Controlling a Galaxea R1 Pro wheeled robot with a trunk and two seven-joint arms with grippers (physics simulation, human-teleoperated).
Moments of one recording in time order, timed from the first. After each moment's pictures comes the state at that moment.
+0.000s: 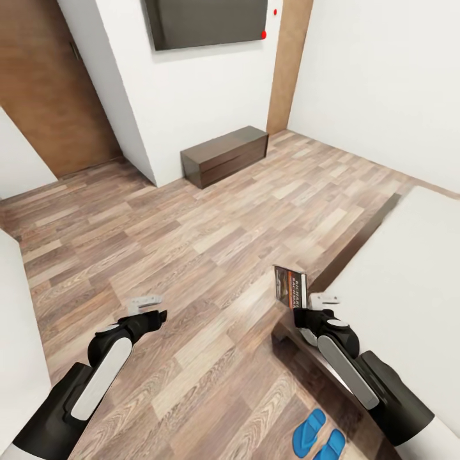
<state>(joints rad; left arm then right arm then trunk) -0.45 0.20 -0.29 -1.52 0.73 0.69 0.61 -0.54 -0.27 0.48 -1.44 -0.72 0.65 -0.63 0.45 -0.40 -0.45</state>
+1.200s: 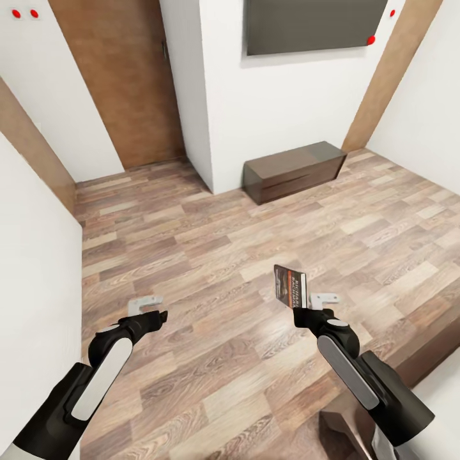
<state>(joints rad) -0.45 0.20 -0.29 -1.52 0.73 0.69 0.61 -0.54 -0.27 0.48 -1.44 -0.72 0.65 -0.63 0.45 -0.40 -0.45</state>
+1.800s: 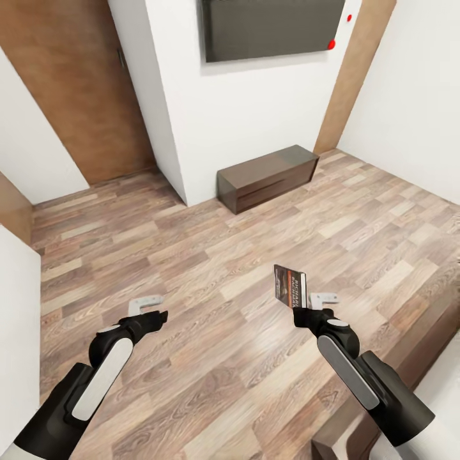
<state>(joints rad) -0.45 0.20 -0.30 -1.52 0.73 0.69 0.61 -0.54 -0.27 0.48 -1.45 -0.72 0.65 -0.63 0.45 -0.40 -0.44</state>
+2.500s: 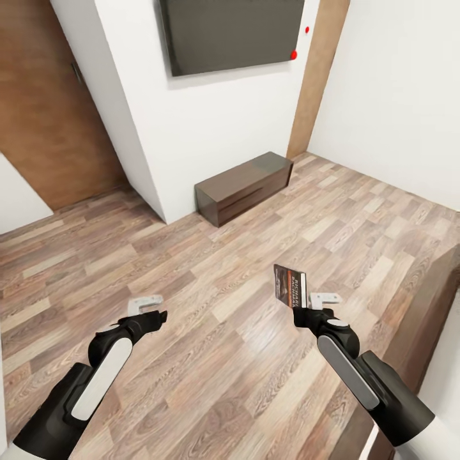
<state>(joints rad) -0.45 0.20 -0.29 -1.52 0.73 0.69 0.61 -0.54 -0.27 0.48 -1.45 -0.72 0.65 -0.63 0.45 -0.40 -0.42</state>
